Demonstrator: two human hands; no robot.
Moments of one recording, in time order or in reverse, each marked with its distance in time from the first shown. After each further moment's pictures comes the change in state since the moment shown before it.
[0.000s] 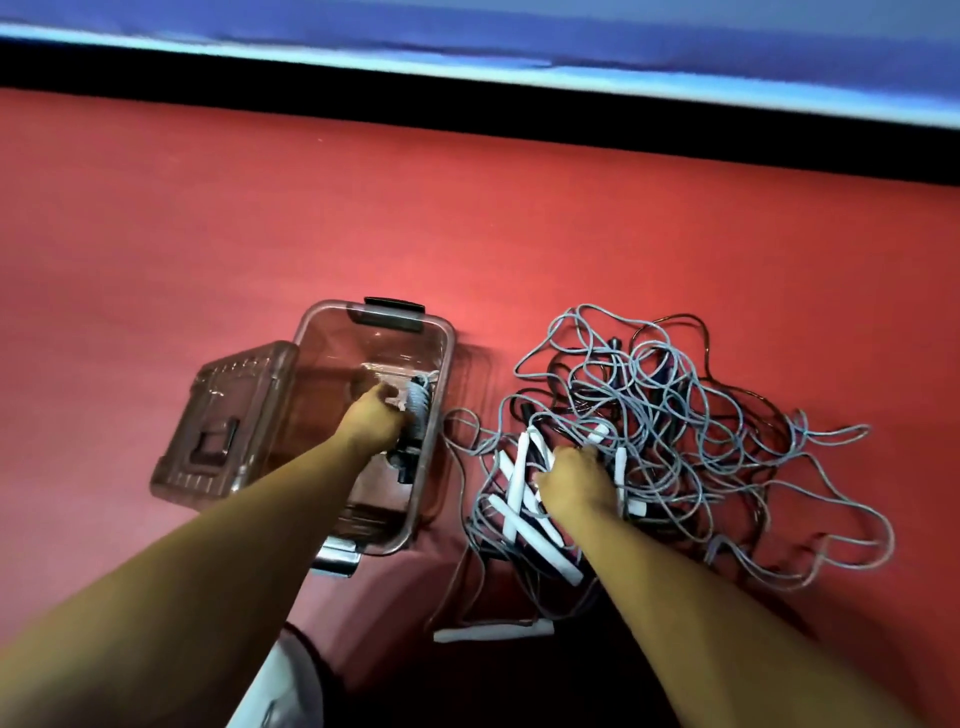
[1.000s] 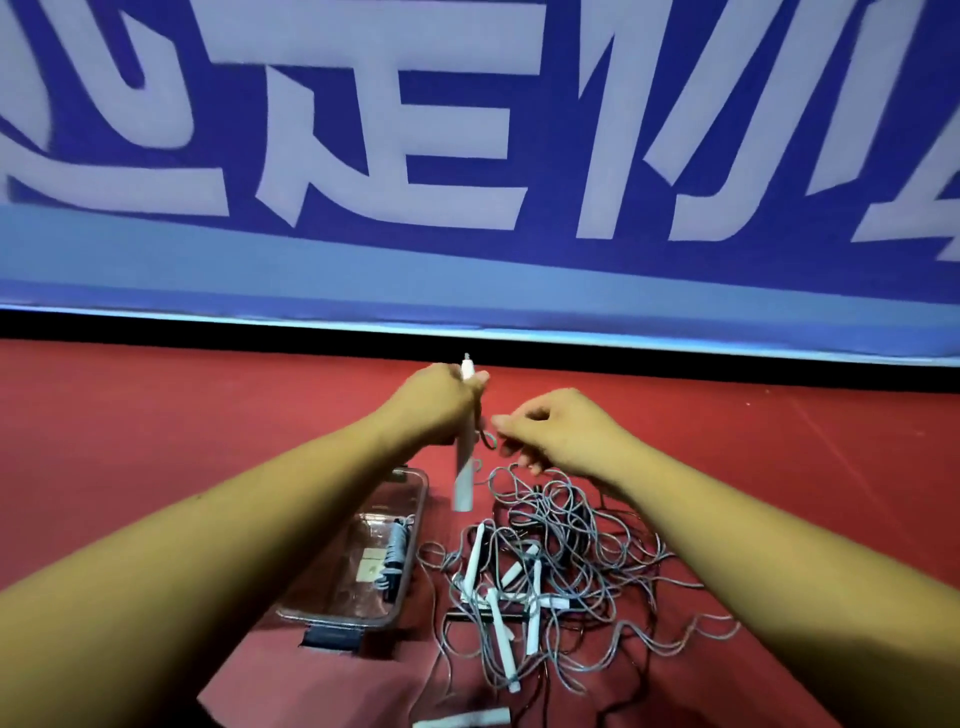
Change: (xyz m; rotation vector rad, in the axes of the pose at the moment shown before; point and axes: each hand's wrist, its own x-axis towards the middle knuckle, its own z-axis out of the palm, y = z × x) left_hand -0.330 0.222 -0.089 -0.036 -0.065 0.638; right_hand -0.254 -0.035 -0.290 0.661 0.054 -0.603
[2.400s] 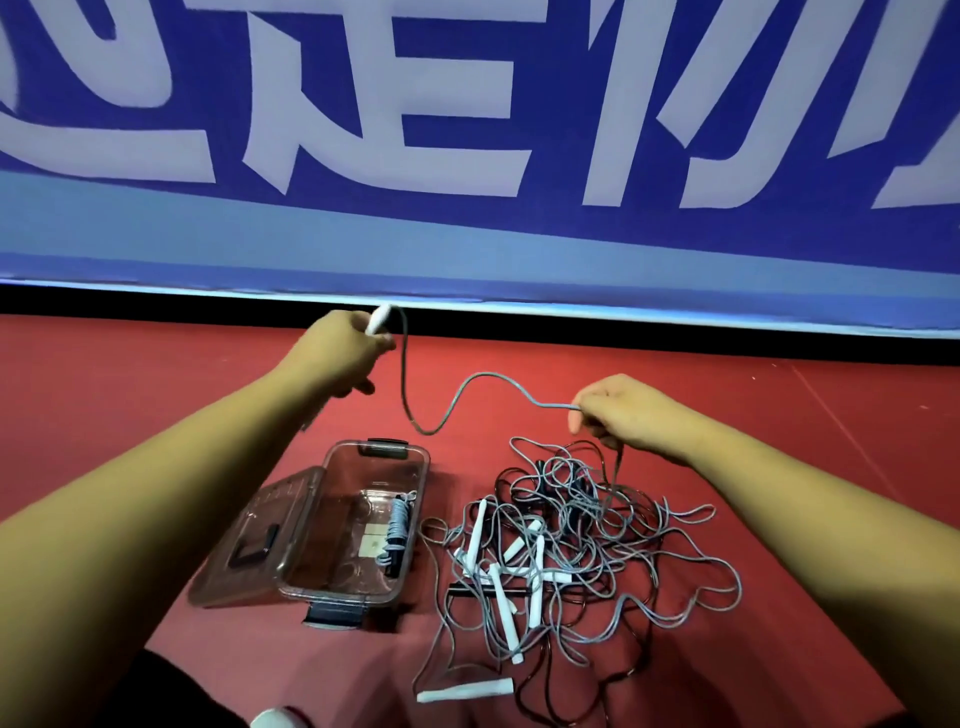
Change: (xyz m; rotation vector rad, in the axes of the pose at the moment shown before) left_hand 0.011 -0.030 -0.077 0.219 0.246 -0.077; right_hand 0.015 0.043 -0.048 -0.222 -0.053 0.054
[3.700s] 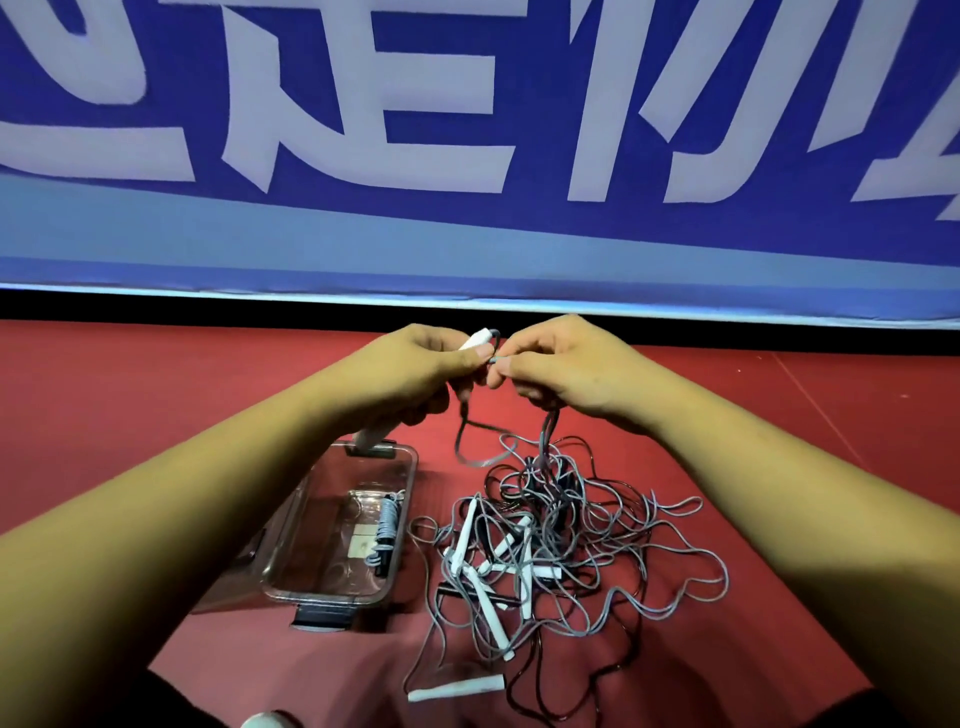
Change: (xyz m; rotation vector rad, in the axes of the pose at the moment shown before) left_hand -0.047 0.050 0.033 -0.315 -0.492 0.236; right_hand -0.028 -0.079 0.000 0.175 -0.055 -0.318
